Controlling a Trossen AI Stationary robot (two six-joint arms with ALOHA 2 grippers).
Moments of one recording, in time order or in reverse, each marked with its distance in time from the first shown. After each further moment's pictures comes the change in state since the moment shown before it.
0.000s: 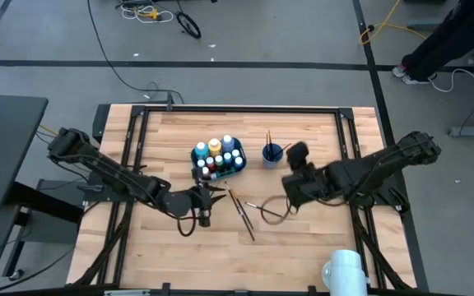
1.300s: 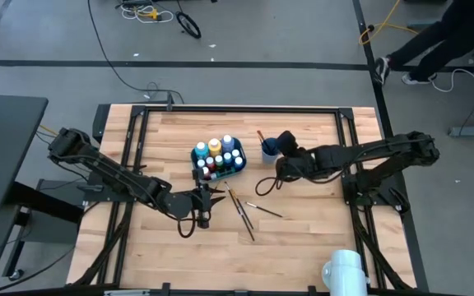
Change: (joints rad) left arm -0.002 0.009 -0.001 -0.034 0.023 0.038; right arm -0.275 0.006 -0.143 0.218 -0.077 -0.511
